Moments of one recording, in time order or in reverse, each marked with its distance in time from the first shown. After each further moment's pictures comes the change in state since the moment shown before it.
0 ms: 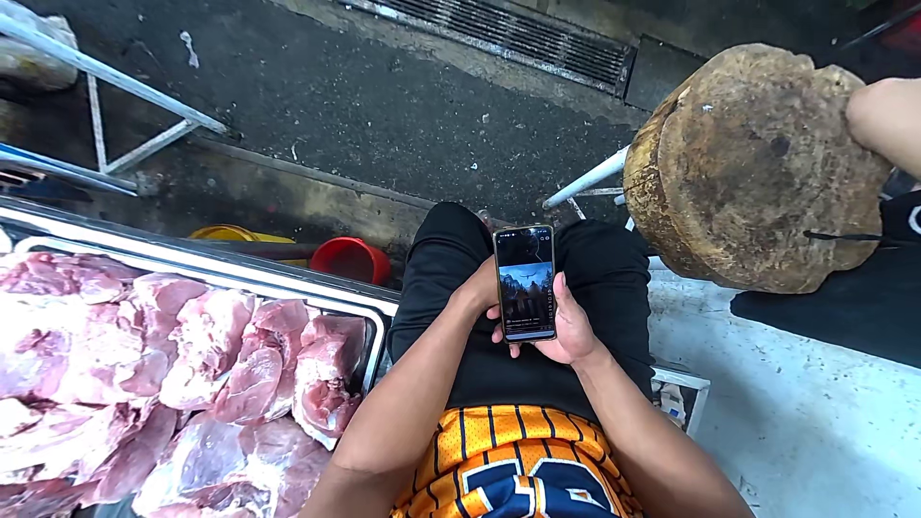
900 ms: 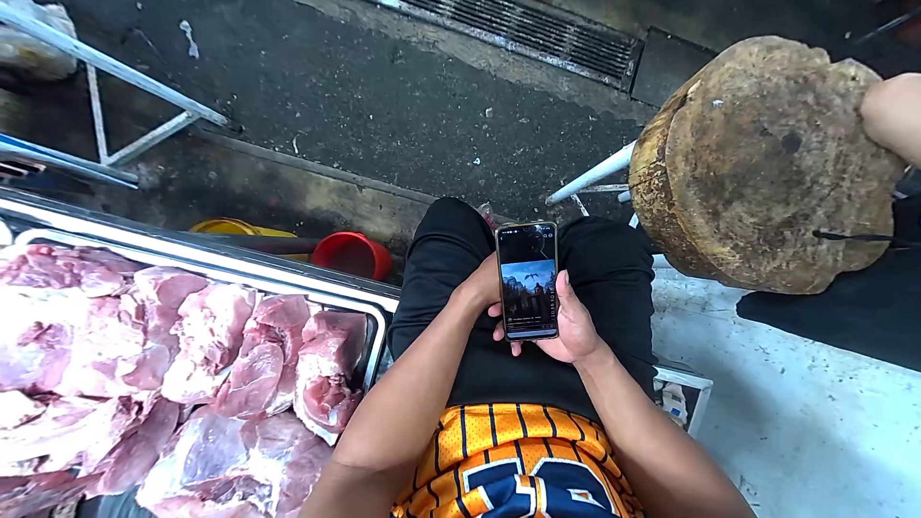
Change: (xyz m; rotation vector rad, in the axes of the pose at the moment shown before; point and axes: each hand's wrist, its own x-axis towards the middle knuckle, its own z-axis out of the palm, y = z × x) left_hand 0.002 -0.007 -0.002 0.084 0.010 0.093; right_hand 0.000 0.001 0.000 -0.002 0.013 0.008
